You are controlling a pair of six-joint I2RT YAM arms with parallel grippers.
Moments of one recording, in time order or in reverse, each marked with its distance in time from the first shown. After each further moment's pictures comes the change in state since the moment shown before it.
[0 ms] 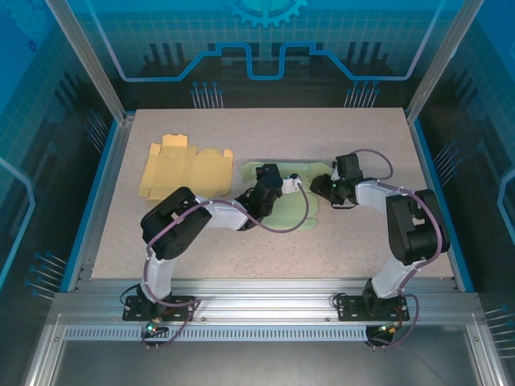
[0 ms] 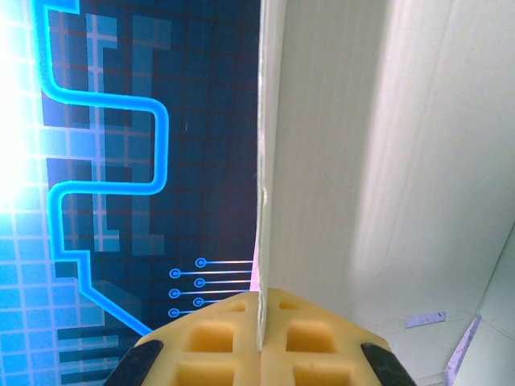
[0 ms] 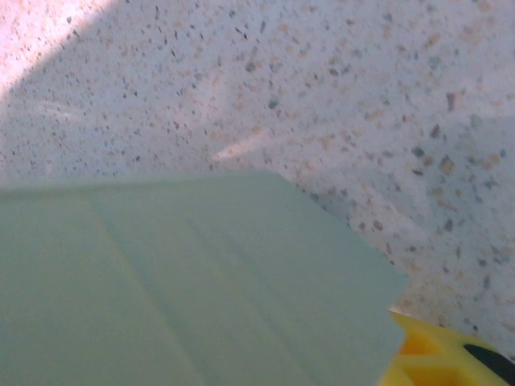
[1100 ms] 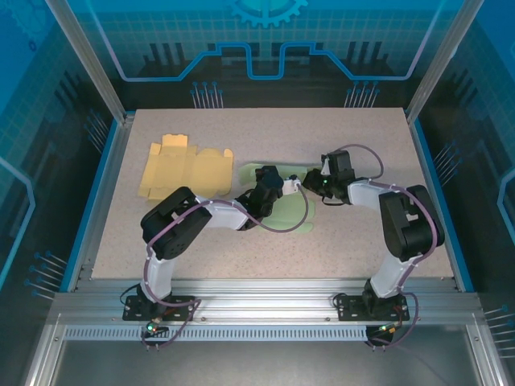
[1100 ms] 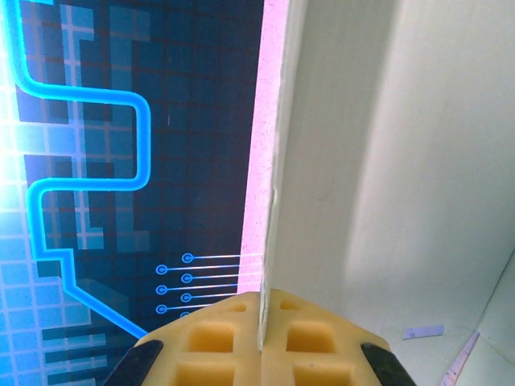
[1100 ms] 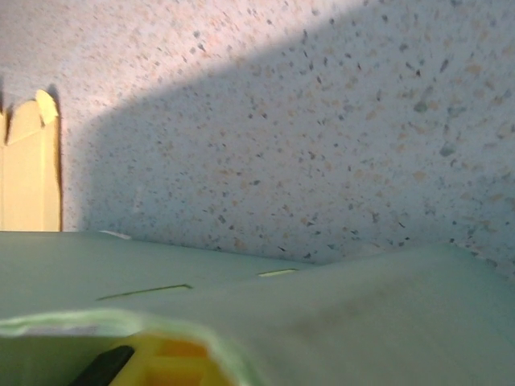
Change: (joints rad) left arm 0.000 0.000 0.000 -0.053 0.000 -0.026; right arm 0.067 0.047 0.008 0.167 -0.055 0.019
